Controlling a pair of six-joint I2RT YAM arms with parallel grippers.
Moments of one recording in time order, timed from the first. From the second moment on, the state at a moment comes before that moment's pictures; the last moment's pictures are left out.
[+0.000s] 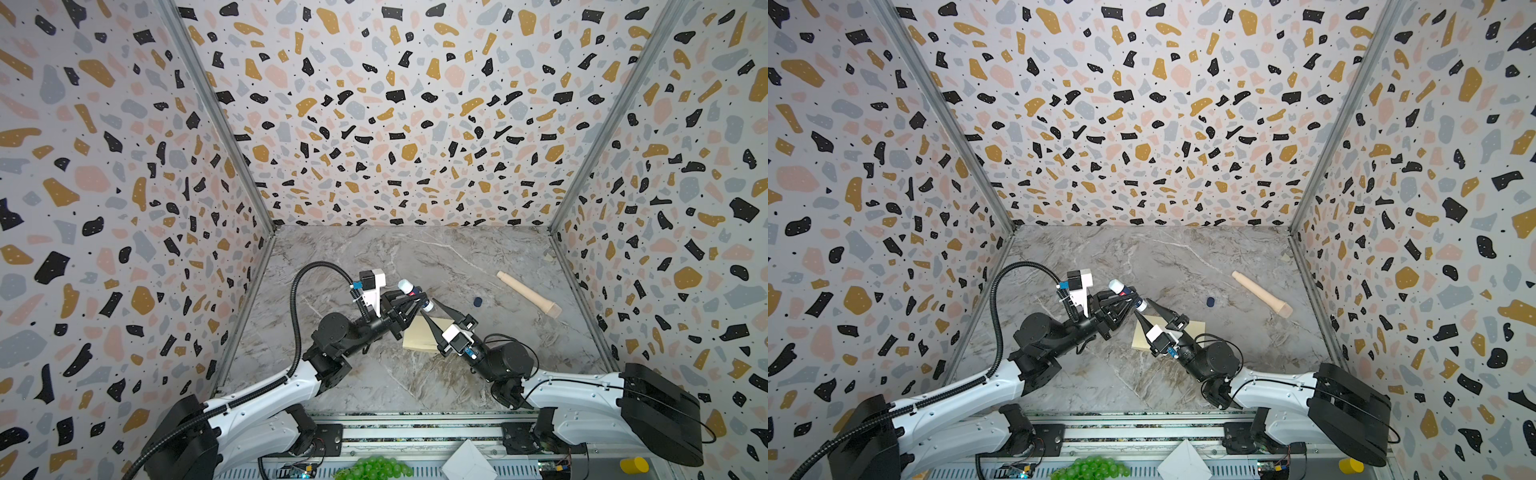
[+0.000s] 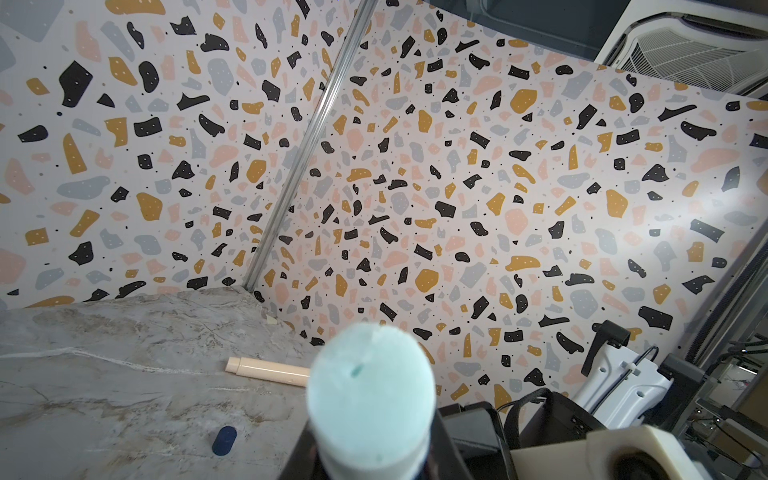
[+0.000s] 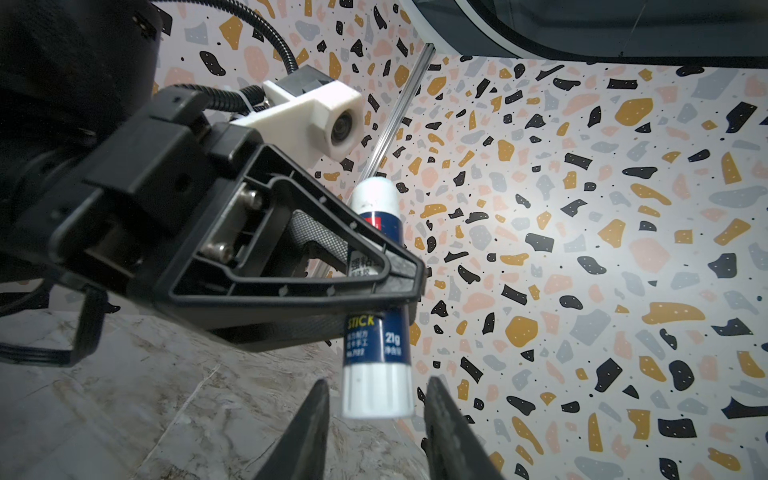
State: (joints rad) left arm -0.81 1.03 0.52 0.83 0.26 -0.58; right arm 1.08 1.21 0.36 1.26 0.15 -0.60
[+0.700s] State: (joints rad) left arm -0.81 1.03 0.52 0.83 0.27 -0.58; right arm 1.06 1.17 0.37 1.20 0.09 -0.52
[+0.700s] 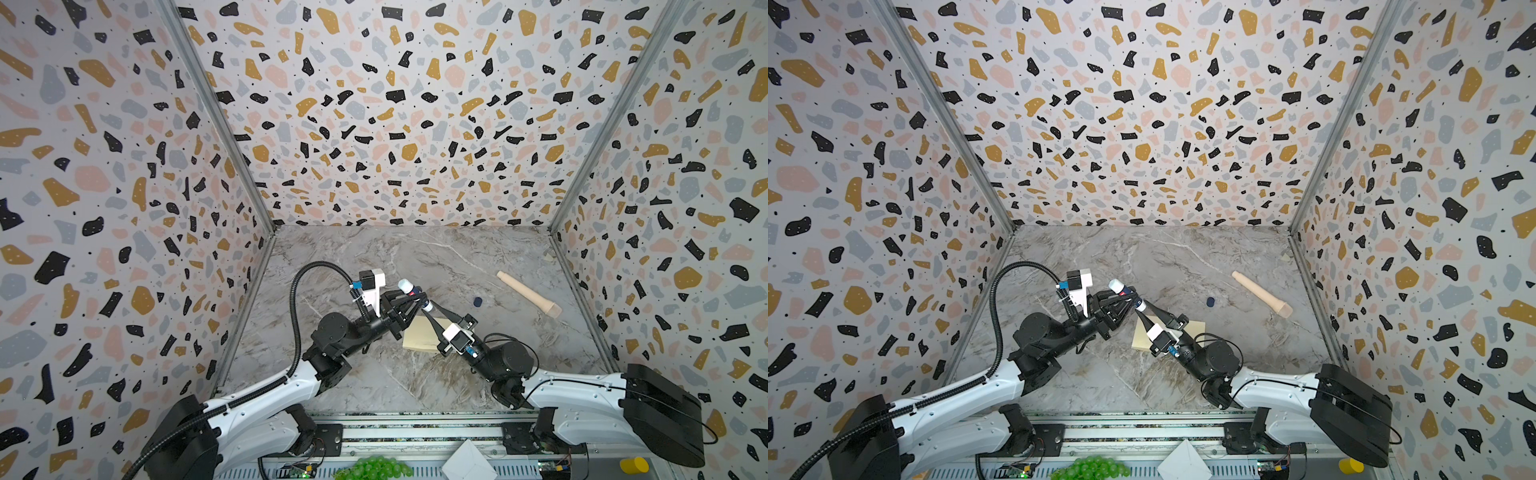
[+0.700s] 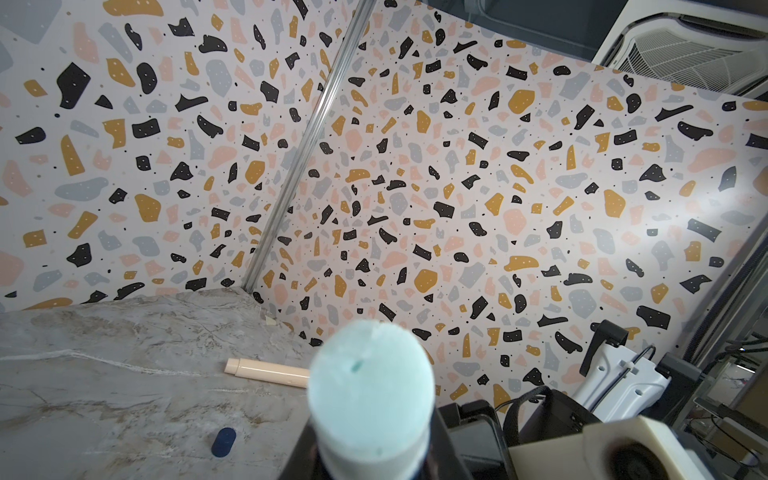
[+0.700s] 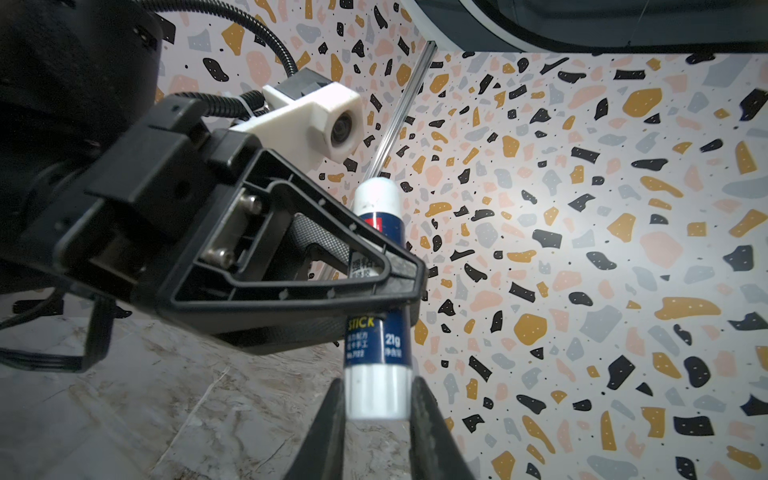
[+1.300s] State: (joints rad) left arm -0.80 1.03 0.52 0.85 0.23 -0.57; right arm 0.60 1.35 0.63 1.14 -0.96 0.67
